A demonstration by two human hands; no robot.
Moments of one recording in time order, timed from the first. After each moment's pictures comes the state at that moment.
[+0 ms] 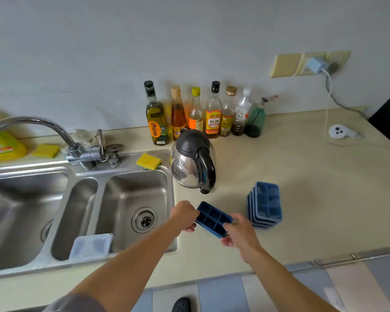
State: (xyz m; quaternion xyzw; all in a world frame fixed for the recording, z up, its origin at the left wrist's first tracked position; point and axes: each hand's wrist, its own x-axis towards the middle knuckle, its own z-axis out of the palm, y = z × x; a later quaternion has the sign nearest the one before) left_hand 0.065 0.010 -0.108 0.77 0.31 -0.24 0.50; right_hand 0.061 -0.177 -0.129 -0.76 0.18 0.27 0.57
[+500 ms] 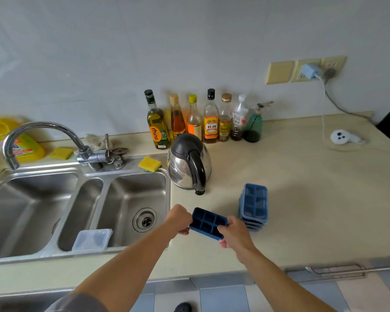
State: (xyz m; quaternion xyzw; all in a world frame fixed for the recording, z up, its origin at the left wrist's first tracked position) left_hand 0.055 -0.024 -0.095 0.78 0.37 -0.23 0.45; right_hand 0.062 -0.207 -0.125 -0.77 0.12 0.29 0.55
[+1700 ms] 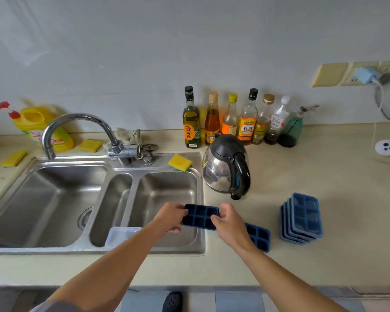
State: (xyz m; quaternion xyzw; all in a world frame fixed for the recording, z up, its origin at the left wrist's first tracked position) left_hand 0.015 0.123 -0.109 0.75 0.36 -0.17 0.53; right_hand 0.053 -0.078 -0.102 -0.85 -0.05 0.24 0.47
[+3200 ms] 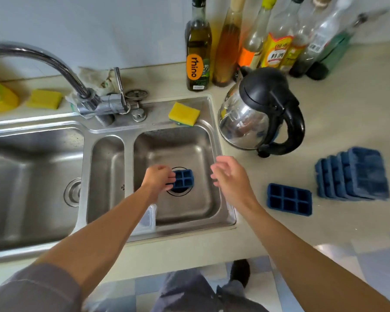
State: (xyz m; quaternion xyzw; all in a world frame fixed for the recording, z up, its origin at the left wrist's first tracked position) left_hand 0.047 0.248 -0.219 0.63 0.44 -0.14 0.63; right_hand 0.069 0.026 -0.144 -0.80 0.03 0.23 0.55
